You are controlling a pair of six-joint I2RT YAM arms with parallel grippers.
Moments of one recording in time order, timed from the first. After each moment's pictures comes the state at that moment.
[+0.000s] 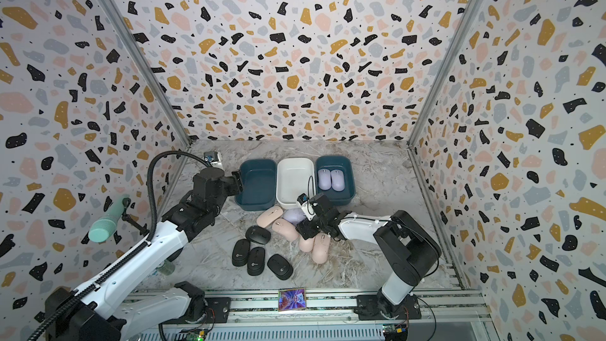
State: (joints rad) left arm -0.46 1.10 0.90 -0.24 -0.45 -0.33; right arm 0.74 1.62 0.76 0.01 -0.19 0.04
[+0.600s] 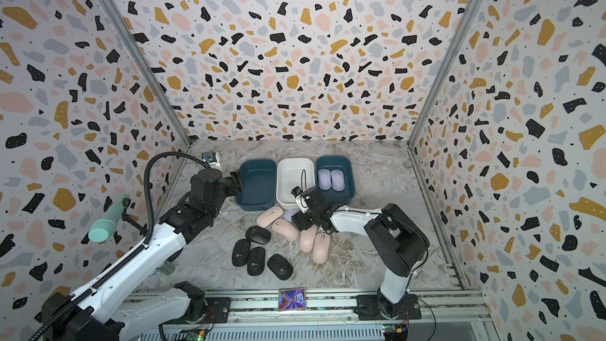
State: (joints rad) left arm -0.46 1.07 0.89 -0.25 -0.45 -0.33; right arm 0.75 1.75 0.91 0.00 -0.10 0.00
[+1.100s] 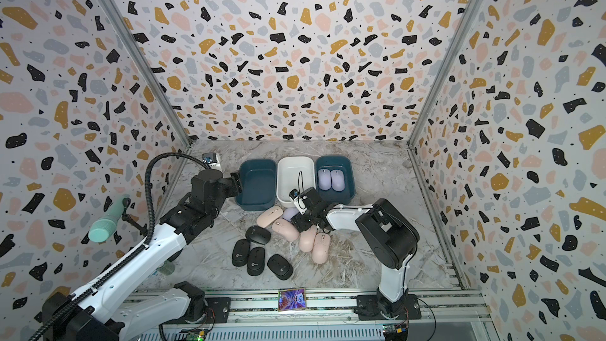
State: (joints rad) left arm -0.46 1.07 0.88 -0.25 -0.45 -0.33; right arm 0.75 1.82 0.94 -0.01 -0.11 -0.04
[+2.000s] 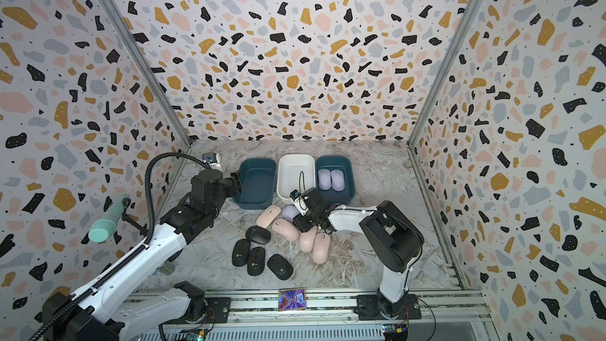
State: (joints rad) left arm -0.46 1.07 0.88 -0.25 -0.45 -0.33; right arm 0.75 1.77 0.91 -0.04 -0.16 -0.03
